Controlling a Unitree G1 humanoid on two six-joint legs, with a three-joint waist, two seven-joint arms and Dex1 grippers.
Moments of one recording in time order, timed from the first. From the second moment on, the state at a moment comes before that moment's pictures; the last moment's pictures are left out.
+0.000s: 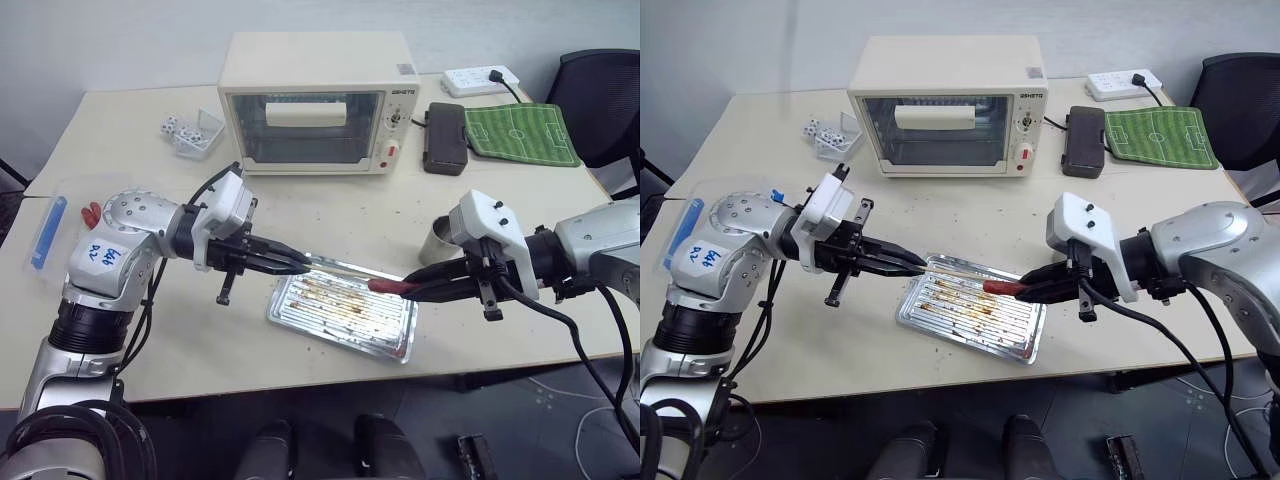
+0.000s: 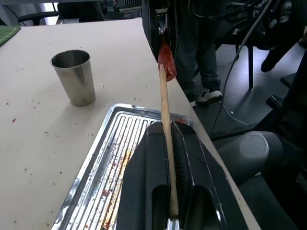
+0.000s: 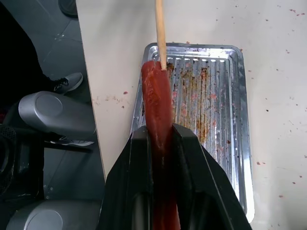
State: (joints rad) left arm -0.74 0.72 -0.09 -0.08 -0.53 0.48 -1.37; right arm -0.69 -1.10 0.06 -0.51 0.78 1.03 1.12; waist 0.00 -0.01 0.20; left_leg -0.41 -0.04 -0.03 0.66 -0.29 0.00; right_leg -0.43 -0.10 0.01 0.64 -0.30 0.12
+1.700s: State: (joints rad) left arm -0.76 0.74 -0.09 -0.06 -0.51 0.47 -1.41; right arm -0.63 -1.12 0.02 -0.51 0.80 1.02 1.10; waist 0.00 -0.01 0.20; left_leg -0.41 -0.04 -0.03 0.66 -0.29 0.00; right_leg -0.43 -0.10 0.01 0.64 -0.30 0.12
